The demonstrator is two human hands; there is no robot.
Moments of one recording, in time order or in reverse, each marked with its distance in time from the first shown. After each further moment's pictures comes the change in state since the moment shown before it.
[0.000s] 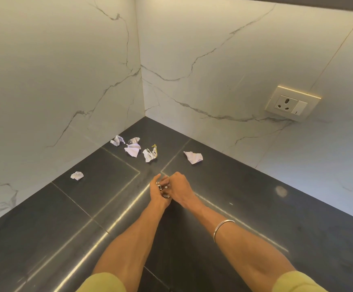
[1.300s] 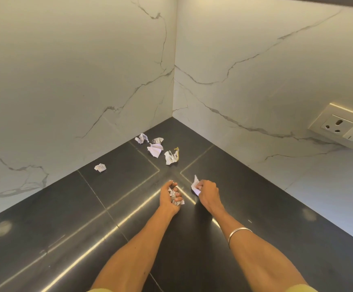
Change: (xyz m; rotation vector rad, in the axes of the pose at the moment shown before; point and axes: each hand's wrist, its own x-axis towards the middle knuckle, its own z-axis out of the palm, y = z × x) left_hand 0.017 0.012 -0.014 -0.130 -0.013 -0.006; right_hand 0.030 0.058 -0.005 0.029 0.019 0.330
